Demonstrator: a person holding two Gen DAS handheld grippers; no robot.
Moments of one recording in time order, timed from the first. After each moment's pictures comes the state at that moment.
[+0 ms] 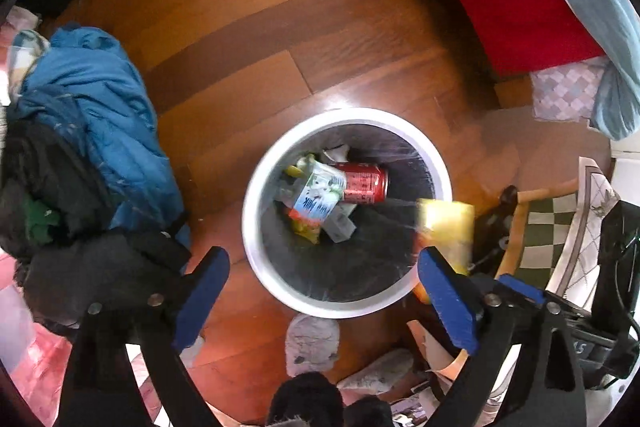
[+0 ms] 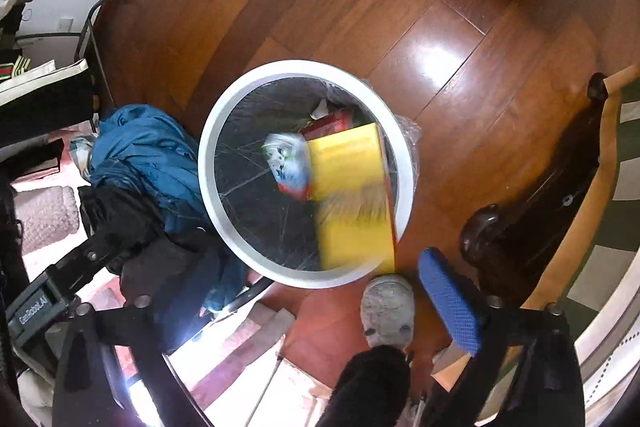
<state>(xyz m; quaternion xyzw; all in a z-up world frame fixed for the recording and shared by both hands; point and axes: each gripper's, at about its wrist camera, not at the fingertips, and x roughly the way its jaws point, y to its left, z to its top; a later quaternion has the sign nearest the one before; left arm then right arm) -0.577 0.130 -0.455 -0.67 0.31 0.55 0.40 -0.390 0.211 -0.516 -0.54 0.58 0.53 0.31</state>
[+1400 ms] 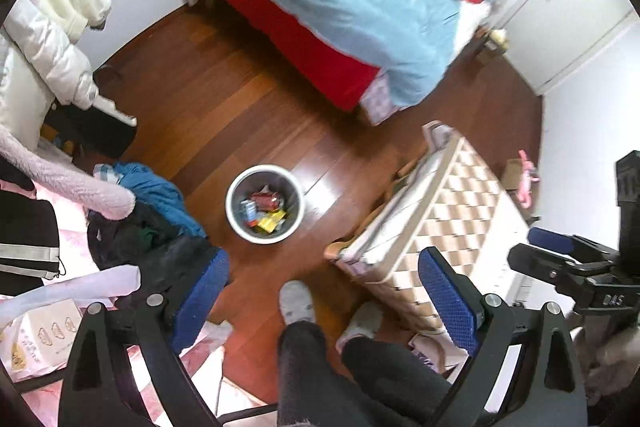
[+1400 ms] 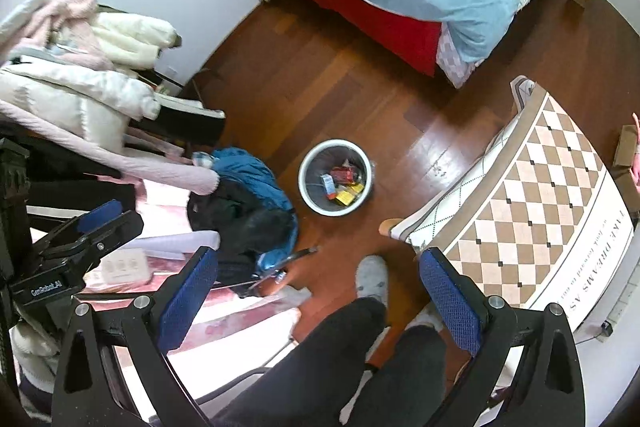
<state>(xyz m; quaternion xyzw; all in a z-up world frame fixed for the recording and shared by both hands) -0.416 -0.015 0.040 -0.50 0.32 0.56 0.57 -0.200 0.049 0.065 -0.42 0.50 0.66 0.36</state>
